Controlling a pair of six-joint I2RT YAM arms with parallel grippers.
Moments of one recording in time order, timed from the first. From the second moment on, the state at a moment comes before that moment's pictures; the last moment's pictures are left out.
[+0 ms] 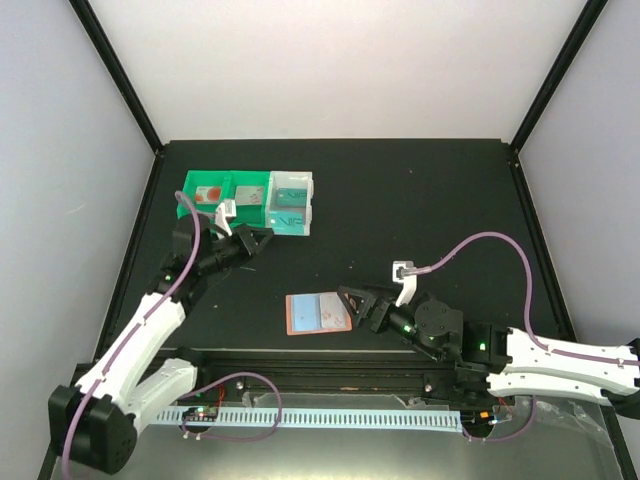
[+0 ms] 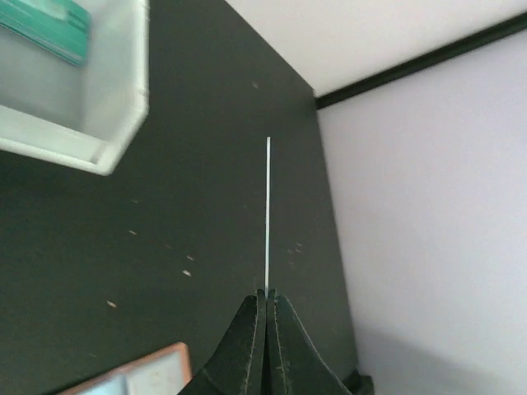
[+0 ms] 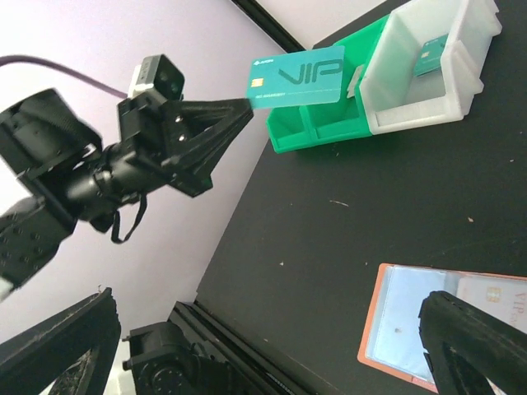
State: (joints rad) left arm -0.28 0.86 0.62 -0.13 0.52 -0.93; right arm 1.35 0.67 0.51 -0.06 0.45 0.98
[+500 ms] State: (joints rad) left arm -0.20 1.34 0.92 -0.21 0.43 -0.68; right arm 1.35 0.69 0.54 -0.09 0.44 0.91
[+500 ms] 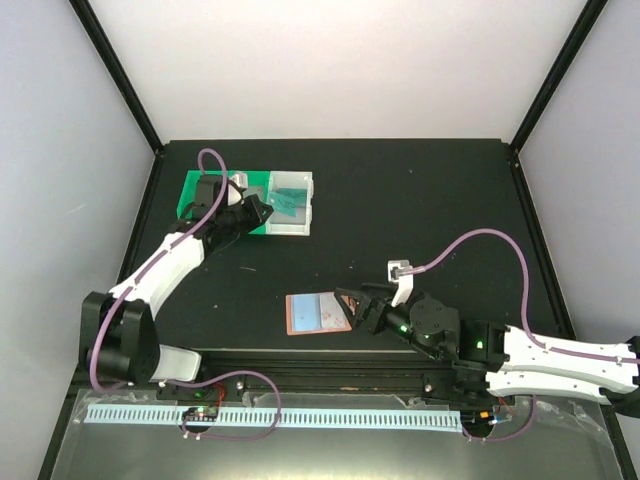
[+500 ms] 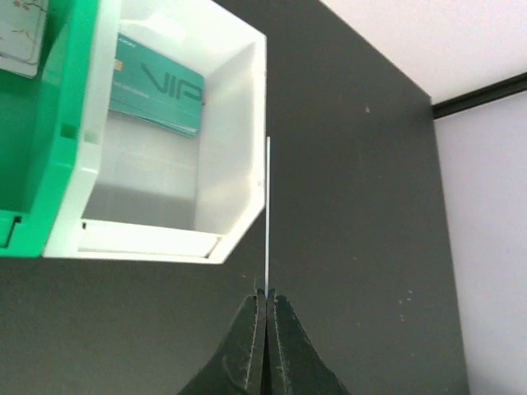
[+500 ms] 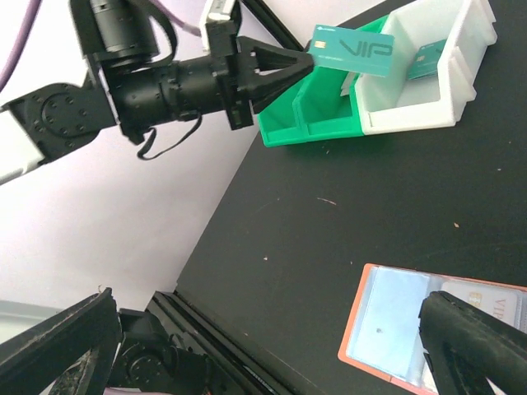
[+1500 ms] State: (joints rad) left arm -0.18 1.93 1.33 -0.16 0.36 -0.66; right arm 1.35 0.76 0.59 -0.11 0.47 0.87
